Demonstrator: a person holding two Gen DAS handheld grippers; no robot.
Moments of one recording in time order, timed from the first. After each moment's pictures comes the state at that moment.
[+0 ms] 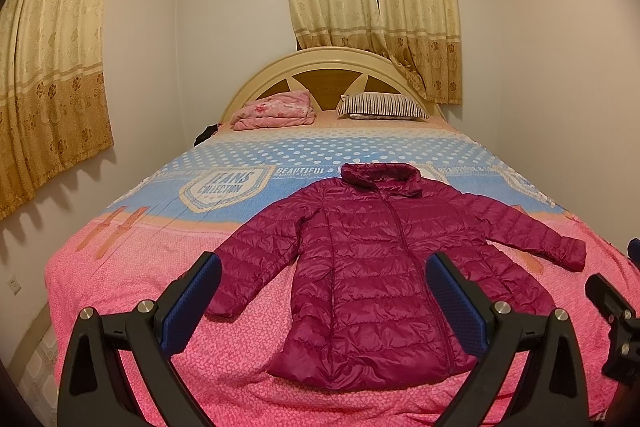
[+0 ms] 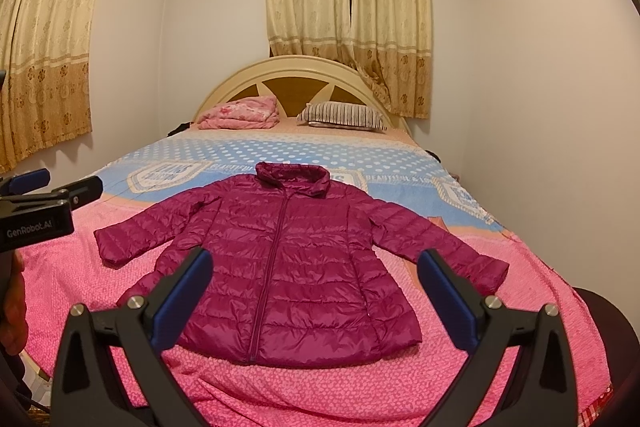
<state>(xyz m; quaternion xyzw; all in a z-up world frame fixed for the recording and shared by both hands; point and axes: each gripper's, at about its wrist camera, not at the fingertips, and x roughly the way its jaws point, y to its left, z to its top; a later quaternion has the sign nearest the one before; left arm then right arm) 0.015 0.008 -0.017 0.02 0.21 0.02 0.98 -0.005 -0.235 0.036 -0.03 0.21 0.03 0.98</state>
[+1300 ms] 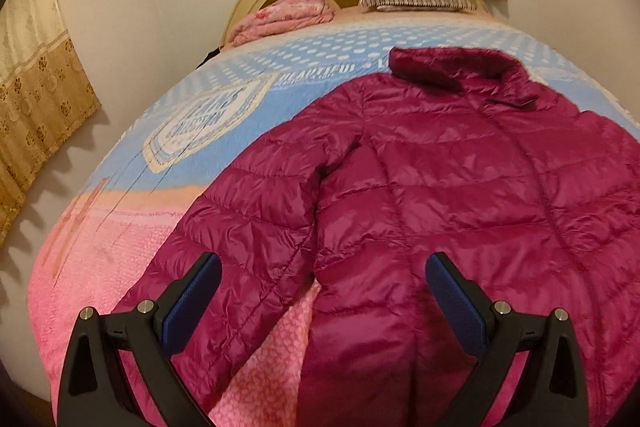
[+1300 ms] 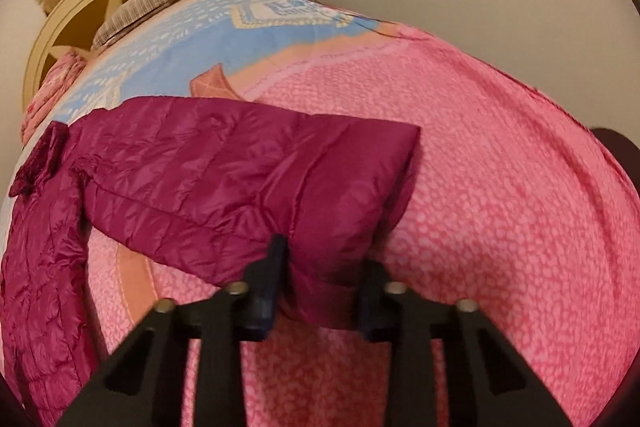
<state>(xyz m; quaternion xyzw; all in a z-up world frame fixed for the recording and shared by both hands) 0.311 0.033 -0.163 0.08 0.38 0.08 0.92 0.205 -0.535 -0.122 0.19 0.46 -0.19 0.85</state>
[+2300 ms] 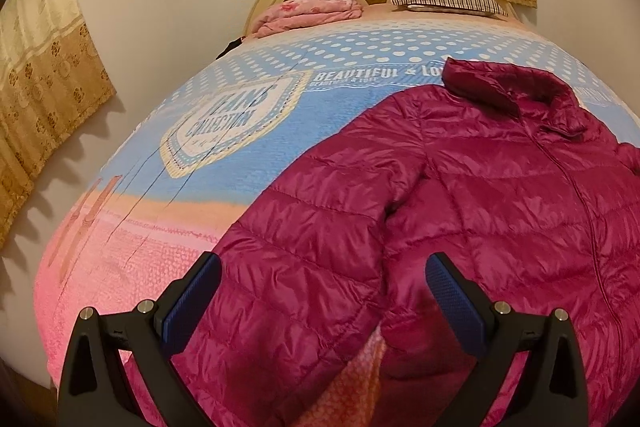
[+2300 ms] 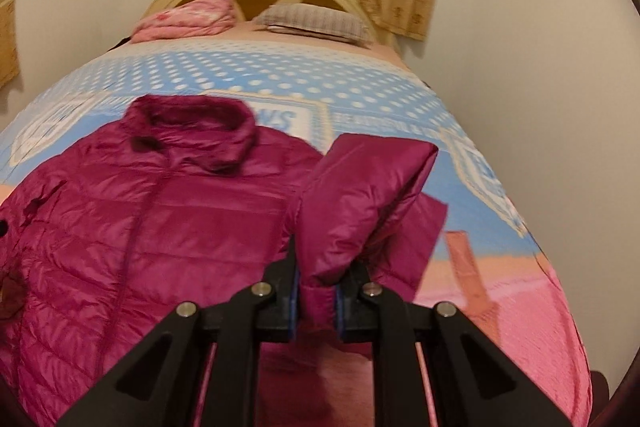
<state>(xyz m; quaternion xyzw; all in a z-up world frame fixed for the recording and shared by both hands) 0.355 0.080 -0.154 0.06 0.39 0.12 0.91 0.345 -0.288 -0.050 -0.08 0.38 -0.02 0.92</state>
